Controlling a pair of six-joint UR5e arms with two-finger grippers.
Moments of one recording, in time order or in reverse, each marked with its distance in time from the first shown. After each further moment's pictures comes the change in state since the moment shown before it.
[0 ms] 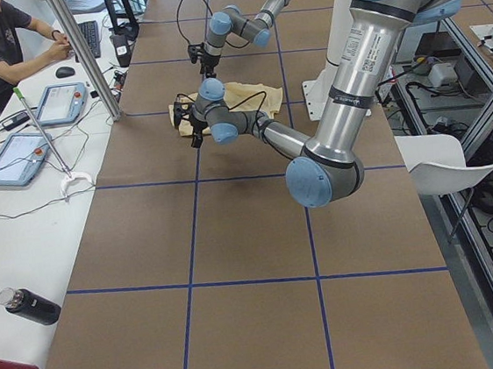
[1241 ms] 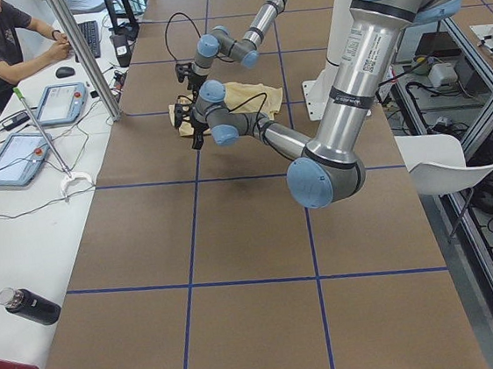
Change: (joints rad) left arm 0.002 0.012 0.003 -0.013 -0.001 0.003; right arm 0.004 0.167 -0.347 0.167 -0.041 -0.005
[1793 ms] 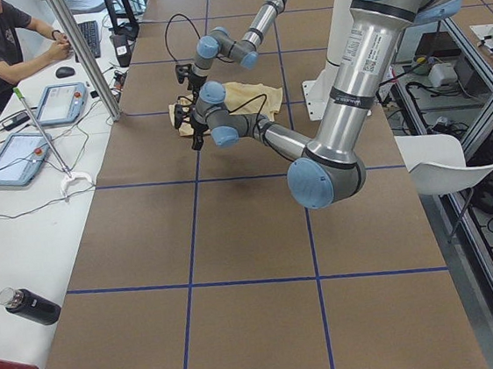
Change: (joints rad) left arm 0.000 -0.001 0.005 -0.012 0.000 -0.002; right arm 0.004 -0.004 -0.011 -0.001 -0.001 -0.006
